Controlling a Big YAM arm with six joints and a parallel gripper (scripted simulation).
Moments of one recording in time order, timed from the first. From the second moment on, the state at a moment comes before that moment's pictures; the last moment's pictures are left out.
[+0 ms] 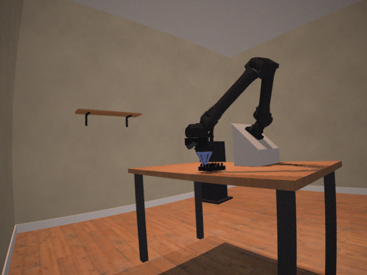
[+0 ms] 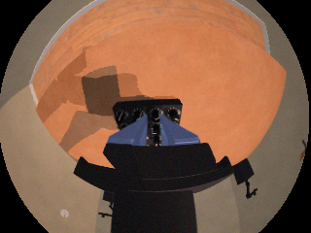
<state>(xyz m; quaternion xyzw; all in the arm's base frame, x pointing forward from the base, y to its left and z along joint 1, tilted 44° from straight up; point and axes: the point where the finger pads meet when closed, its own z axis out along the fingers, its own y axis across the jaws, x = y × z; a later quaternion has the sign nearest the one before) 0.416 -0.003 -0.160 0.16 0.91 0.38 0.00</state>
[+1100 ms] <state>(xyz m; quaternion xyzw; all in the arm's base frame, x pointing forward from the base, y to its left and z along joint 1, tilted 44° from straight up) 0.416 -0.003 -0.160 0.16 0.91 0.38 0.00</state>
